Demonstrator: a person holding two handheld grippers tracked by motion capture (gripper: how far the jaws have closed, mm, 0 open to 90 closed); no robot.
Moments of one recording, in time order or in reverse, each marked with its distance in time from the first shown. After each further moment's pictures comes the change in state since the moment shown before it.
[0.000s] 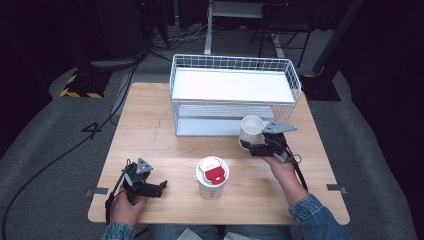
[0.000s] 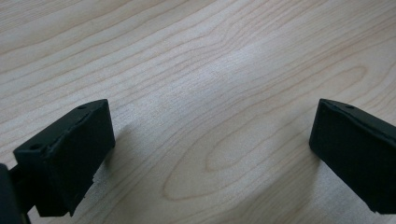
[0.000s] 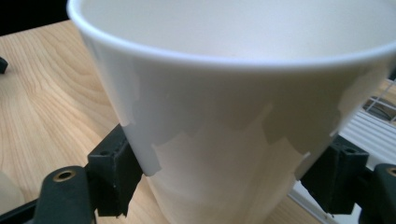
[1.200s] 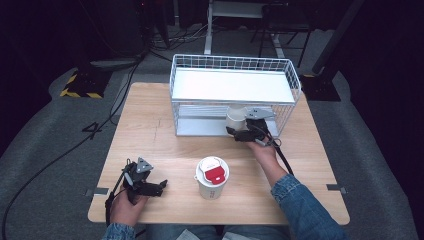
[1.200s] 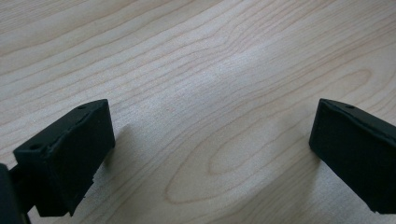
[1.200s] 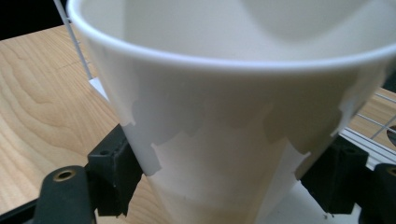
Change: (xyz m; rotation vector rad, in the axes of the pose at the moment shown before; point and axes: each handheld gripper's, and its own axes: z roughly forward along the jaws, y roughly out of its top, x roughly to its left) left arm 0.001 0.001 0.001 -0.002 0.005 -0.007; right arm -0.014 0.018 0.070 -0.014 -0.016 0.009
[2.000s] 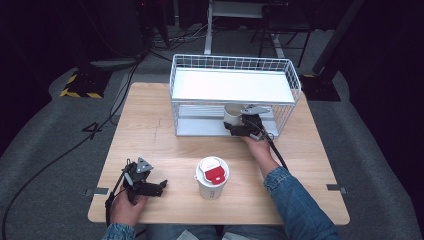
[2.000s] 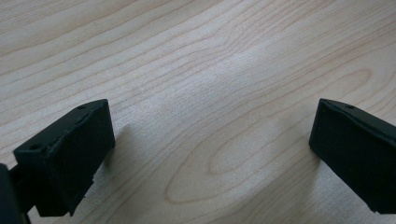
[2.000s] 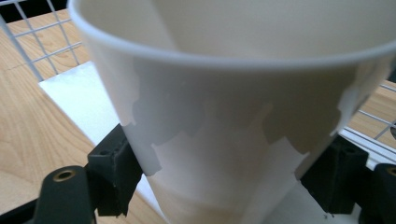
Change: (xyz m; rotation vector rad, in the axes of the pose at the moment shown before) left arm 0.000 0.000 0.000 0.000 0.001 0.002; right arm -0.018 -0.006 0.037 0.009 -0.046 0.026
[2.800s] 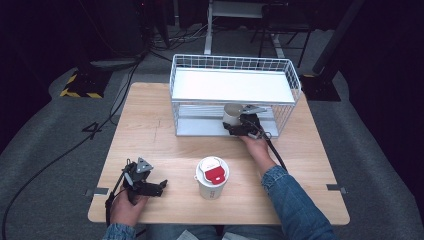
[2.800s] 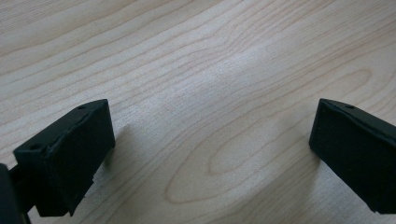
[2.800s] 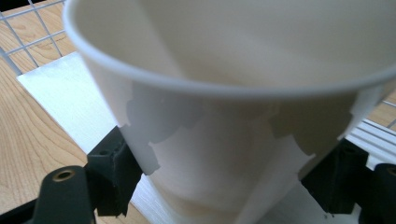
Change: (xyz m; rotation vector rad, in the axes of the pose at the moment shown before) left arm 0.000 0.000 0.000 0.000 0.000 0.000; right arm -0.004 -0.006 0.013 0.031 -0.006 0.024
